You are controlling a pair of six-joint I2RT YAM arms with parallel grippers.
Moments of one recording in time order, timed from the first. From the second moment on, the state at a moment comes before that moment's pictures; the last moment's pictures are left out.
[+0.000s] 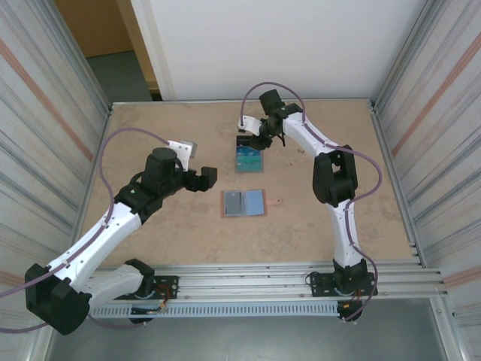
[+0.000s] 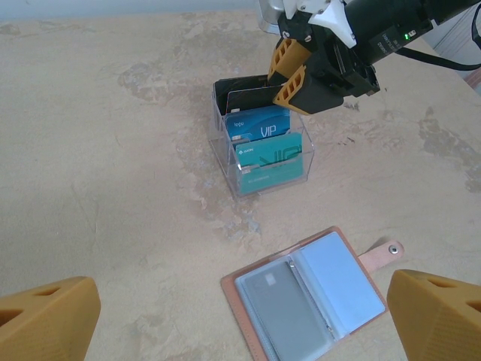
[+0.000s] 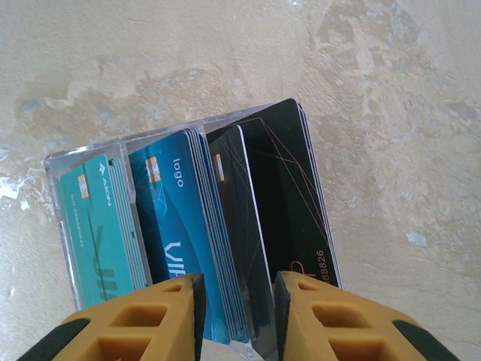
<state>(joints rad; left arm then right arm) -0.52 1.04 0.87 -0.37 0.04 -0.23 0.42 2.29 2.07 -0.85 -0.28 -0.88</state>
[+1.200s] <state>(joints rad) -0.47 0.87 0.76 -0.37 -0.03 -0.29 0.56 1.73 1.31 -0.43 -0.34 0.12</state>
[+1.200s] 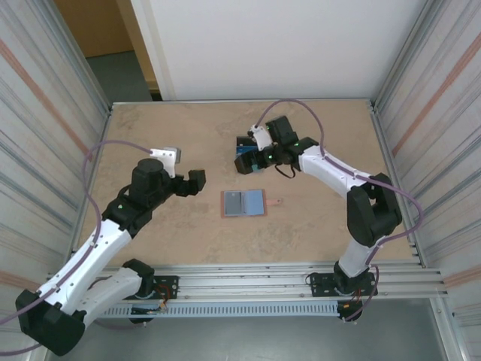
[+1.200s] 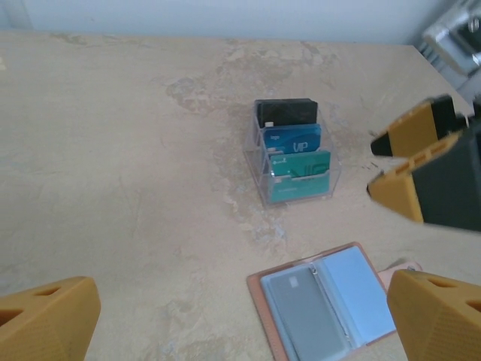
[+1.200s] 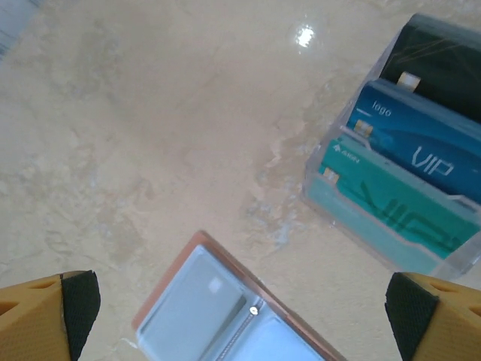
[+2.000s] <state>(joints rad) -0.31 0.77 0.65 -0.41 -0.10 -0.43 0.99 1.90 1.35 -0.64 0.13 0.33</state>
